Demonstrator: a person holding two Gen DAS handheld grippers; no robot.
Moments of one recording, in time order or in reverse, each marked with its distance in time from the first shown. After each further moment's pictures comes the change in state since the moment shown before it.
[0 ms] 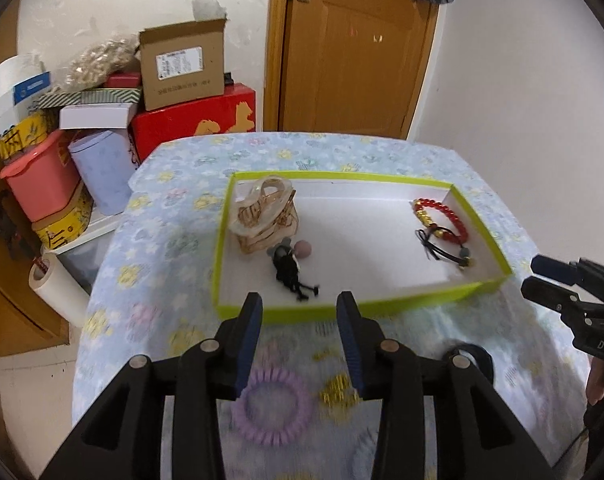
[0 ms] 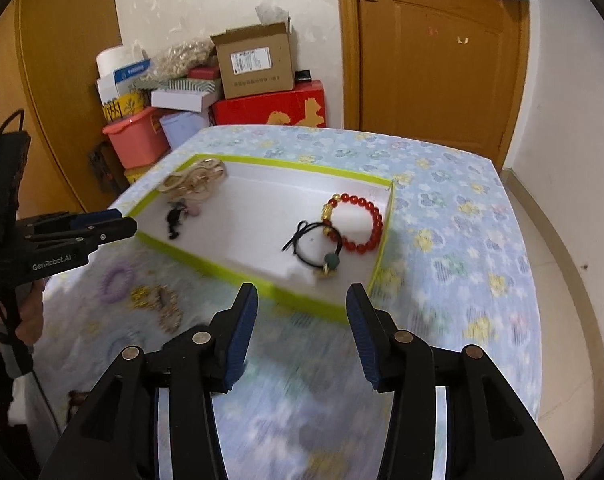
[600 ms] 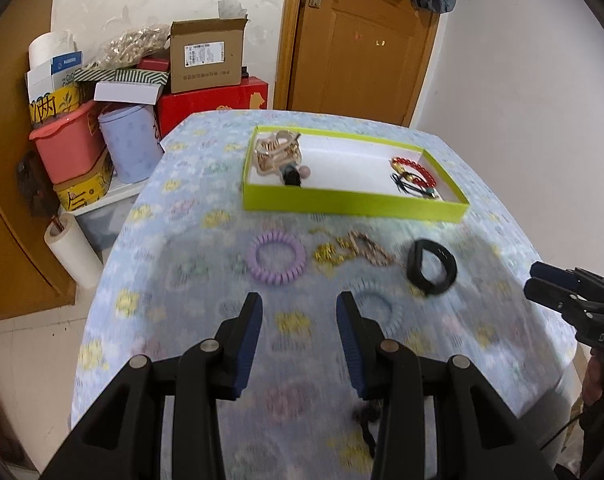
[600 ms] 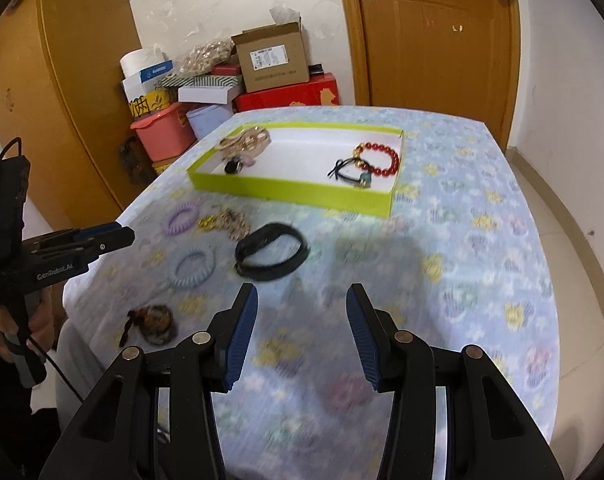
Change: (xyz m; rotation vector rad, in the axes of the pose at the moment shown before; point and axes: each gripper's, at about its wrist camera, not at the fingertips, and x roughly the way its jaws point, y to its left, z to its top) left arm -0.072 -0.002 -0.085 -0.043 0.000 0.004; right arm -0.061 0.034 -0.076 0.042 0.007 0.055
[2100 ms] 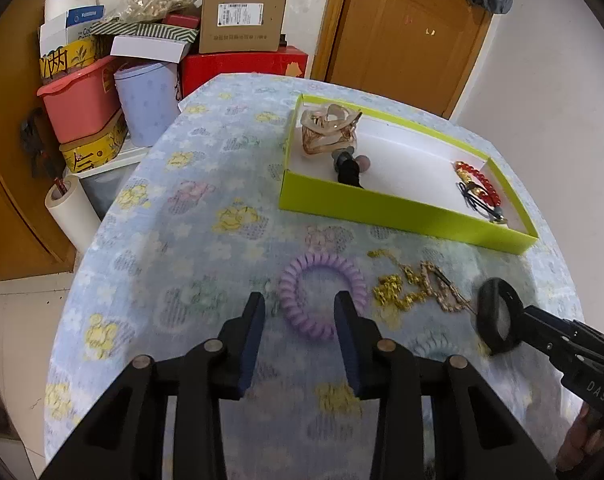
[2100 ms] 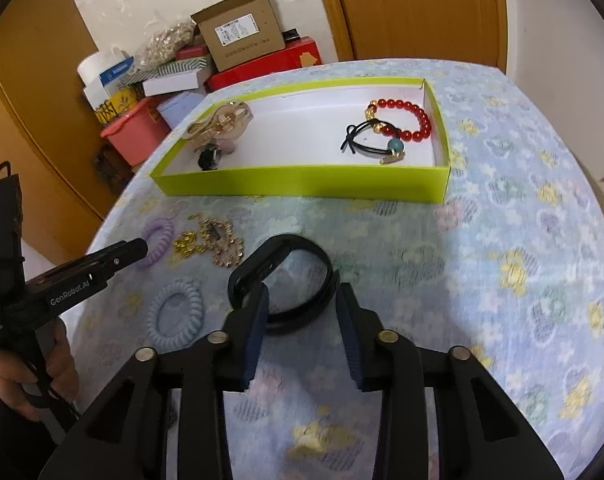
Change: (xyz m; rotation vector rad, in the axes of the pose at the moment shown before) left arm 0.078 0.030 0.025 -0.127 0.086 0.064; right arm 0.087 0.009 0.028 0.155 0.114 -0.011
